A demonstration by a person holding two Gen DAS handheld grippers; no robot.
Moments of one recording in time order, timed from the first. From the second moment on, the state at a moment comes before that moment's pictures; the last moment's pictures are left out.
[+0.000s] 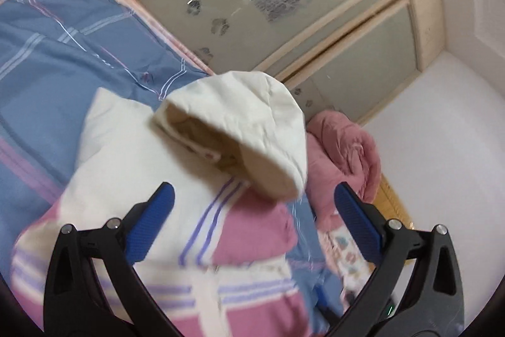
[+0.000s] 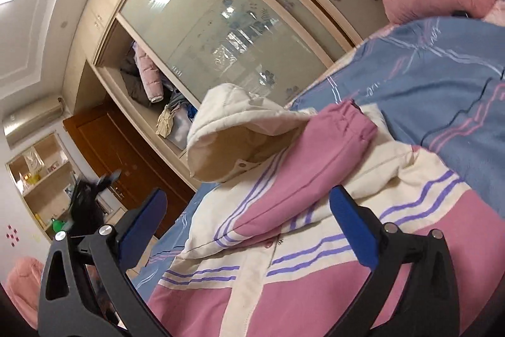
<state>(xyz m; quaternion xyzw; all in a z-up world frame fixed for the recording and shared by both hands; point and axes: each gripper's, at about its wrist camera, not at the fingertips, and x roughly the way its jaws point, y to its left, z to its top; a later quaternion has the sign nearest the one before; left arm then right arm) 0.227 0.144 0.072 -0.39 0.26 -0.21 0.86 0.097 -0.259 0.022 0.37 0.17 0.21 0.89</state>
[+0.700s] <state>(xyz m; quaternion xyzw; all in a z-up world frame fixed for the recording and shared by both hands) 0.313 0.104 0.065 -0.37 0.34 -0.14 0.86 0.098 -0.291 0.012 0.42 0.18 0.23 0.86</state>
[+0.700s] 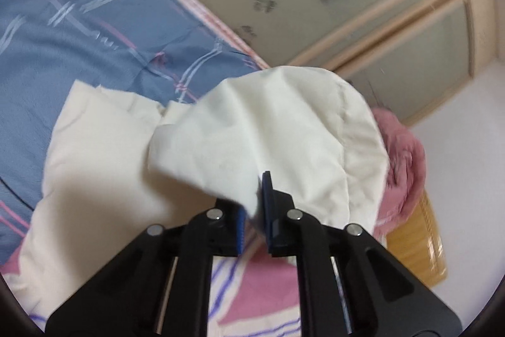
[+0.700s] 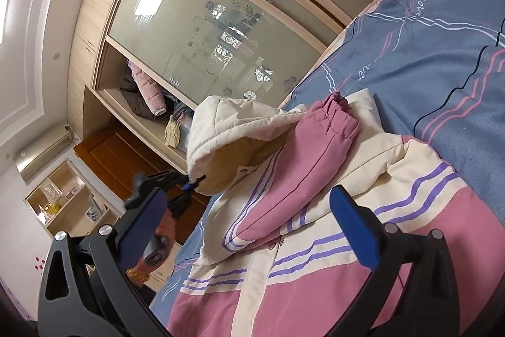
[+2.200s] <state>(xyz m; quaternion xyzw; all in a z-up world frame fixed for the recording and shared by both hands) 0.067 0.127 0.051 -0.11 0.17 -0.03 0.98 0.332 -0.068 -0.017 0.00 0.48 0.10 0.87</state>
